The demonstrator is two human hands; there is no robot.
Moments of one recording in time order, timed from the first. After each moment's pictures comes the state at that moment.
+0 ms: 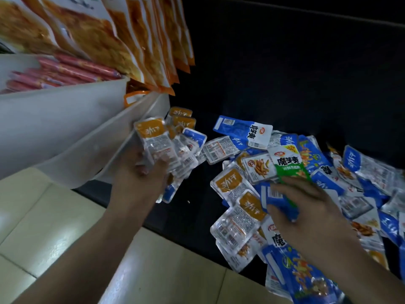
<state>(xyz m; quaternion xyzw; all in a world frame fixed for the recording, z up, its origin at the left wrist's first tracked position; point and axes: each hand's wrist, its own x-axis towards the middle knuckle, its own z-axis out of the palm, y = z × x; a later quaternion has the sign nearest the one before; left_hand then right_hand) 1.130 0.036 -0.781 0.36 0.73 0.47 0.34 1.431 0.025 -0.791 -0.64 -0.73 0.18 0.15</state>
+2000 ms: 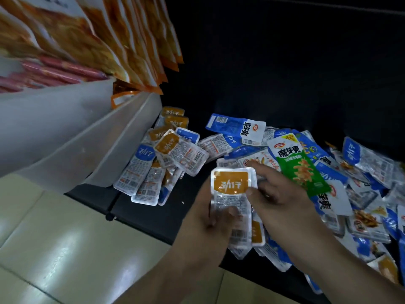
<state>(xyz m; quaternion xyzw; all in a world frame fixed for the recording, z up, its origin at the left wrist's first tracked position) 1.236 -0.012 -0.787 0.40 0.58 0.40 0.59 1.390 0.031 -0.765 -0.62 -0.50 0.54 0.27</state>
